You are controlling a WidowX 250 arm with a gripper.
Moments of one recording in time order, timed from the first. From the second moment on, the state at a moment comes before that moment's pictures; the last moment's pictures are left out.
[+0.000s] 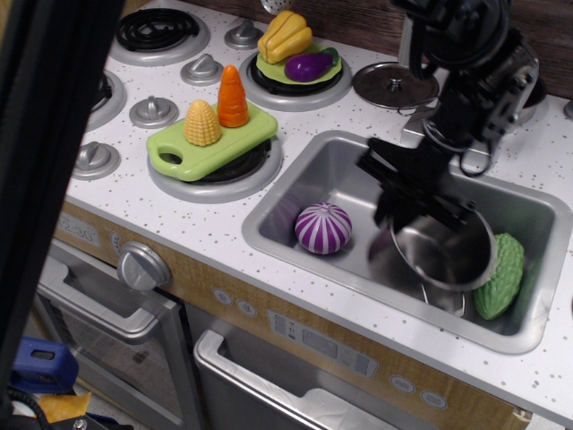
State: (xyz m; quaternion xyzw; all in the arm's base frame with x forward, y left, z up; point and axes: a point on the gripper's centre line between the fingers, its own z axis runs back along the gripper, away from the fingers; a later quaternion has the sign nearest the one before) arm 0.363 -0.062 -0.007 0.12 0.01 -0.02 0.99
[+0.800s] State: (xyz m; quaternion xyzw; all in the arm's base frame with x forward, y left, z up) arm 0.360 -0.042 -0.022 0.06 0.00 -0.02 1.00
